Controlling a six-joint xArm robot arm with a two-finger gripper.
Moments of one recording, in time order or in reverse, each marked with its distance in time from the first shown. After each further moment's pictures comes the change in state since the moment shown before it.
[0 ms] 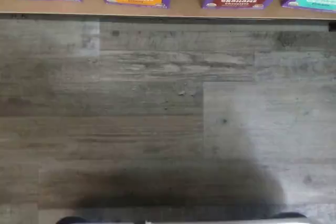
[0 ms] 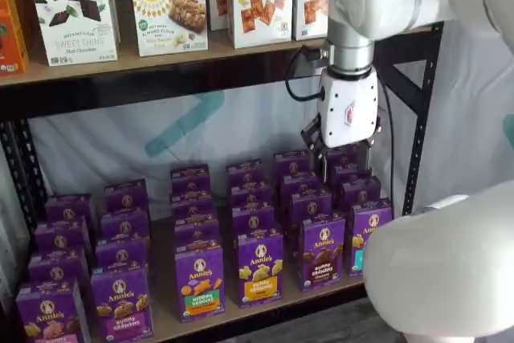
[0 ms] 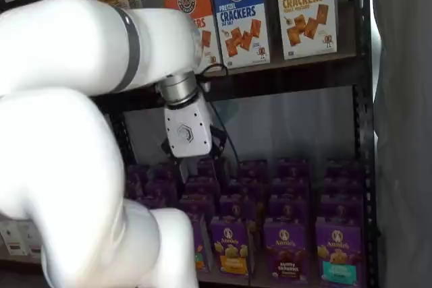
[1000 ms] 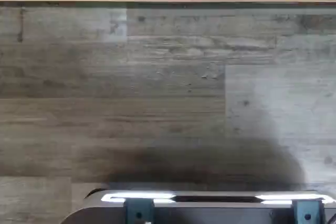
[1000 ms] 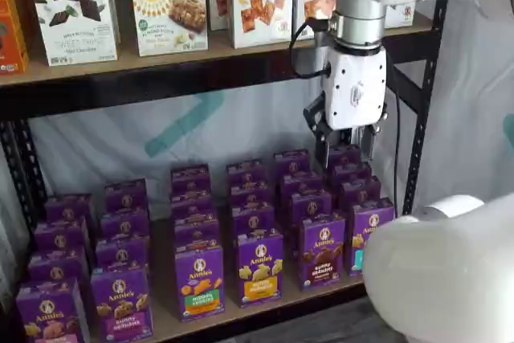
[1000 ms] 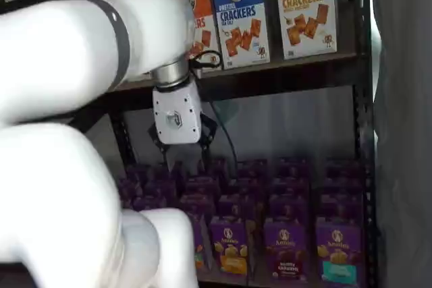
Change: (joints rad) arm -0.002 -0.098 -0.072 0.082 0.190 -0.026
